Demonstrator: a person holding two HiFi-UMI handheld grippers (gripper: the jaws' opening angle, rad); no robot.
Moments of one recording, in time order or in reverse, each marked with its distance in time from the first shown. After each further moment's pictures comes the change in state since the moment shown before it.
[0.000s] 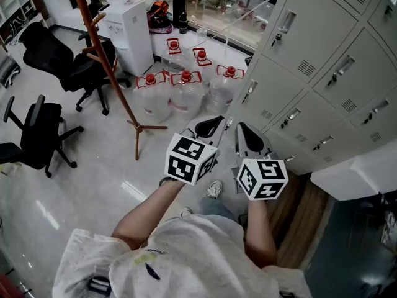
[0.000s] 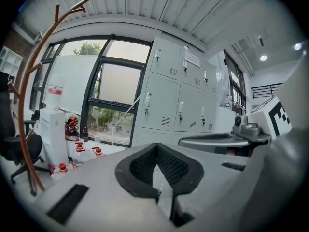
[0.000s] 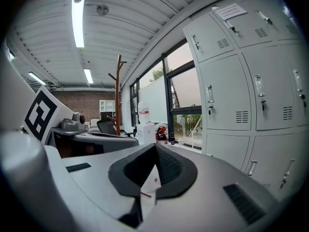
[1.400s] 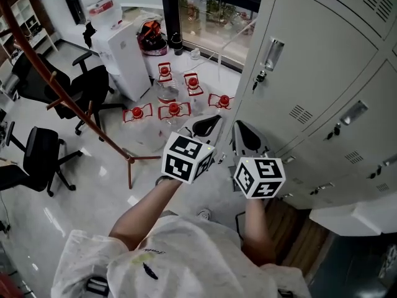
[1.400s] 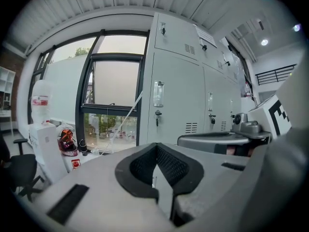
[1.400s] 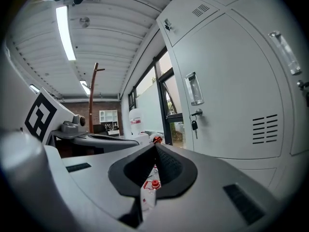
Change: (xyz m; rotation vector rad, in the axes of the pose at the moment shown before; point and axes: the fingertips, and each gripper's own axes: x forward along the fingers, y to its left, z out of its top) left arm 0.254 0.067 0.079 0.098 0.028 0.069; right arm 0.169 -0.208 0.065 0.062 -0.093 0.072
